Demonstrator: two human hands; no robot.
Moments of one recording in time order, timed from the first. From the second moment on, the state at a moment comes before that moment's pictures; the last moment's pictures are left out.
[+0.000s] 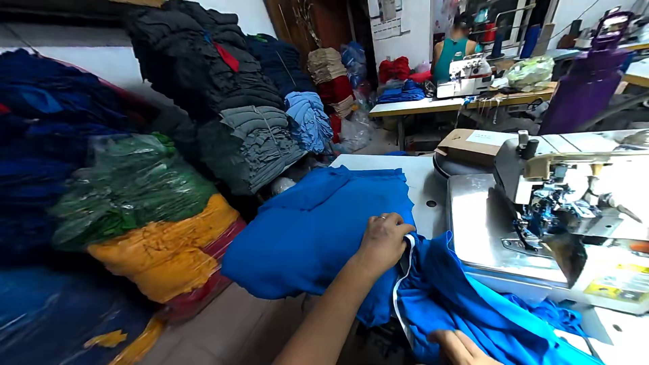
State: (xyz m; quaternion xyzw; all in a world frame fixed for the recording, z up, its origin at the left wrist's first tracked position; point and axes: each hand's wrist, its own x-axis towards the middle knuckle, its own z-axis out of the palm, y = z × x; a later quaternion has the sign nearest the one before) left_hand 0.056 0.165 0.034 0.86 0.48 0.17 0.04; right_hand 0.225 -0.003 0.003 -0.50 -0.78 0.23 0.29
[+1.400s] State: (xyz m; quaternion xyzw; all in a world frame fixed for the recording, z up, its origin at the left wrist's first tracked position) left_hand -0.086 -0.039 0.082 0.47 0.17 0.58 0.64; right_hand 0.243 -0.015 0.067 -0.22 -0.50 0.68 0.48
